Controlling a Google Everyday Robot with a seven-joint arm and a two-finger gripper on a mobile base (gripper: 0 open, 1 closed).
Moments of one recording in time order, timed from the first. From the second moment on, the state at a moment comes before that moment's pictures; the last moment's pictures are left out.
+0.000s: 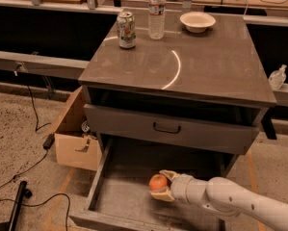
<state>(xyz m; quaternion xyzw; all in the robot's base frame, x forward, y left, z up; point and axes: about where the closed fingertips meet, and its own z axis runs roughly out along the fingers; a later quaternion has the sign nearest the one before) 0.495 -0.069 0.461 -0.45 0.76 0.19 0.43</state>
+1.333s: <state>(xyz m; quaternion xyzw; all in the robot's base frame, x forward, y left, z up) 0.502 -0.076 0.415 -0.43 0.79 0.14 0.41</state>
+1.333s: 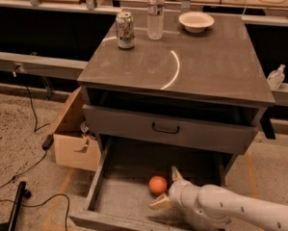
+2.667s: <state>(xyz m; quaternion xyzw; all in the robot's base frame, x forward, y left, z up) 0.441 -0.222 0.507 -0.32 0.87 -0.02 0.39</state>
